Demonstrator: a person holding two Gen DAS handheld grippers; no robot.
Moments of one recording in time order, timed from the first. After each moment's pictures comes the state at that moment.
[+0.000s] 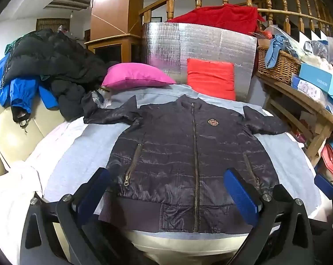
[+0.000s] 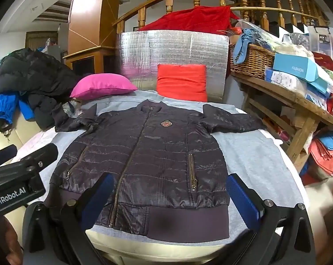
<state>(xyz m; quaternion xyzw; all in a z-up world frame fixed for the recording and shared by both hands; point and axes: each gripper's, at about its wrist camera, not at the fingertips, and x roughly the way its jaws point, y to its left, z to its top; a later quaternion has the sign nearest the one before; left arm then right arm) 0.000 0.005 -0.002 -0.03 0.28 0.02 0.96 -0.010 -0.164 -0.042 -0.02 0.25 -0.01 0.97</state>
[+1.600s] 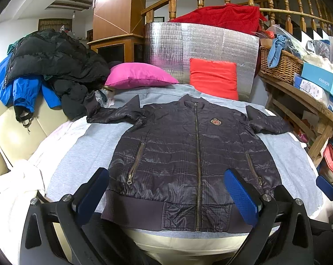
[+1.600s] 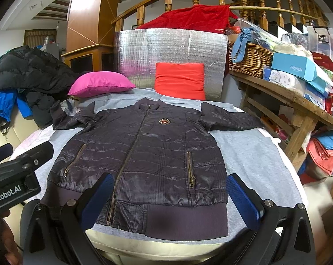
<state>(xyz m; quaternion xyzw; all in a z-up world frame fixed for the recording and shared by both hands) -0.002 0.004 -0.003 -0.03 0.28 0.04 0.96 -0.011 -0.165 -0.045 -0.02 0.26 -0.02 0.97</state>
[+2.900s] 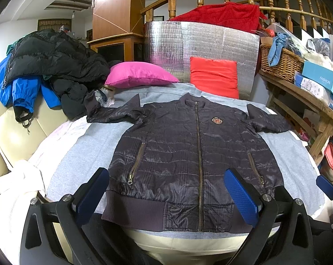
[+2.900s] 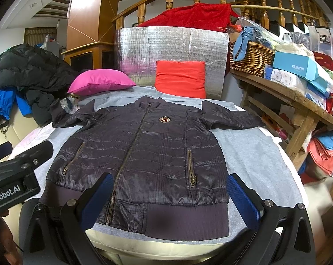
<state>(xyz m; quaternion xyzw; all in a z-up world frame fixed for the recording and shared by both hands) 0.002 0.007 -0.007 -0.03 0.28 0.04 0.96 -0.006 -0.165 -0.049 -0.02 0.26 -0.02 0.96</state>
